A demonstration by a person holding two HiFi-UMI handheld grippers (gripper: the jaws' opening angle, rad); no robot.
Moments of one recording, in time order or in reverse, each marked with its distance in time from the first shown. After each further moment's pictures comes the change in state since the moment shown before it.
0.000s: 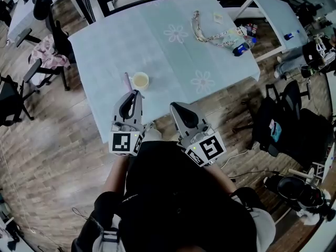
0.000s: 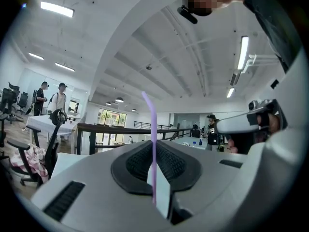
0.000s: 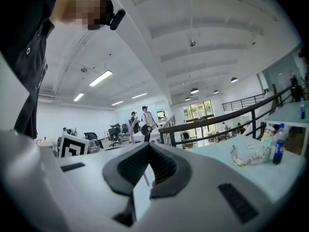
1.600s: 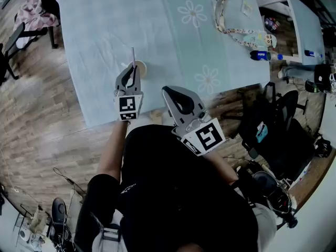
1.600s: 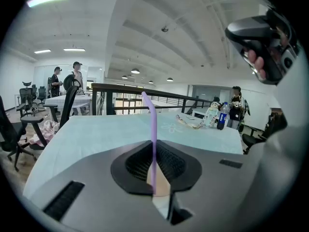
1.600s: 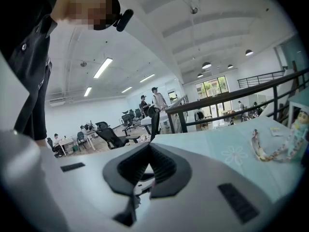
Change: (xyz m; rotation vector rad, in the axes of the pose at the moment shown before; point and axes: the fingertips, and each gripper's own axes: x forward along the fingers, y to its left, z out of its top) left arm 0.112 0.081 -0.214 -0.024 0.360 0.225; right arm 0.113 -0.075 -0.046 0.068 0.233 0.201
